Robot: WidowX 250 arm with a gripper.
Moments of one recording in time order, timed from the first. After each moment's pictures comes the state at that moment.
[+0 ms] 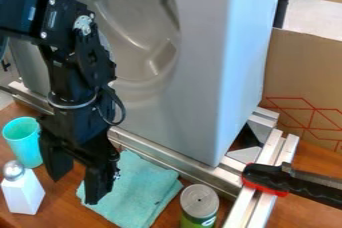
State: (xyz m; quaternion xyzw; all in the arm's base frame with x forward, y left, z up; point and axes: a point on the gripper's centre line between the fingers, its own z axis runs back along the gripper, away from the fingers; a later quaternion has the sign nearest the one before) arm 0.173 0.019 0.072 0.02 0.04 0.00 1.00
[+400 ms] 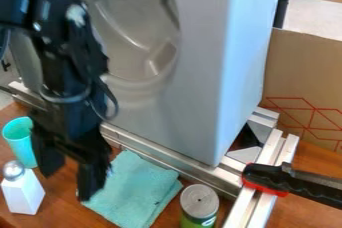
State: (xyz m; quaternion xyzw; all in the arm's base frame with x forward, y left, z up) arm 0.171 0.034 0.083 0.03 0.05 0.03 1.00
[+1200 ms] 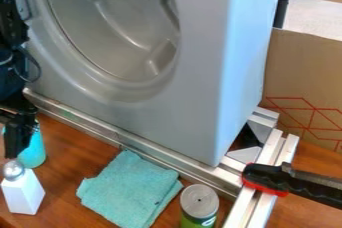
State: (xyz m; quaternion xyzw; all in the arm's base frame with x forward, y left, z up) arm 0.154 0.129 0.088 0.09 0.07 0.14 0.98
